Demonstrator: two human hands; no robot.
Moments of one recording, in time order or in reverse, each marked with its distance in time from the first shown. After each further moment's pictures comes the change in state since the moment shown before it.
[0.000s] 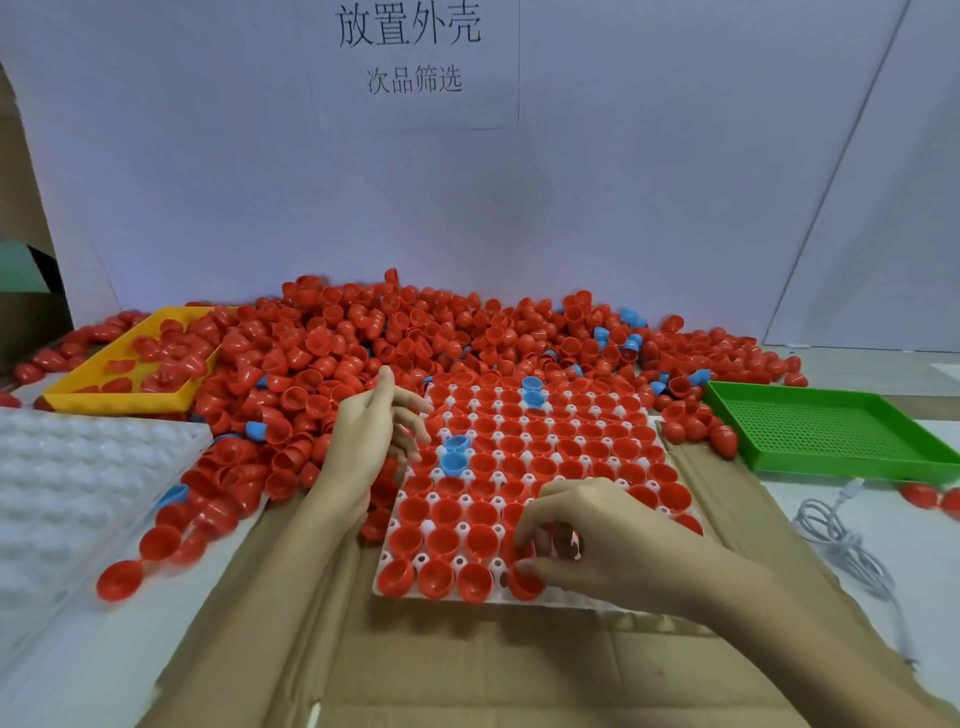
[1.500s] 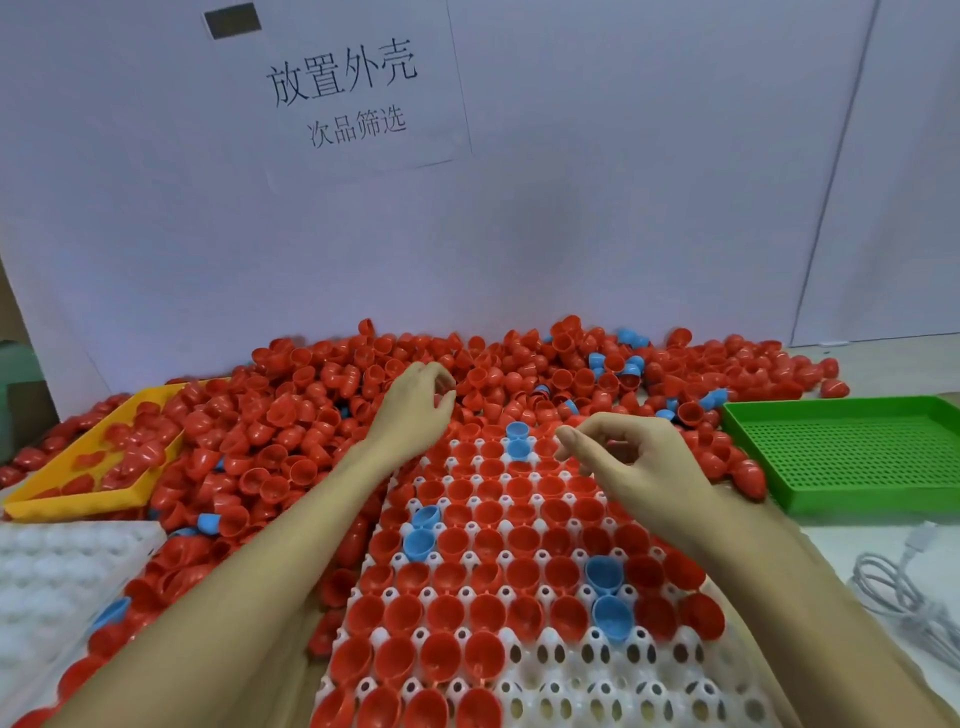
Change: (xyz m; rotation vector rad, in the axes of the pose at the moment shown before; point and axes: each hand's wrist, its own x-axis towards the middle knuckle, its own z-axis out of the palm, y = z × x) left_hand 0.140 0.000 0.076 0.965 -0.106 0.430; right_hand 0.048 0.111 -0.030 0.501 0.683 0.069
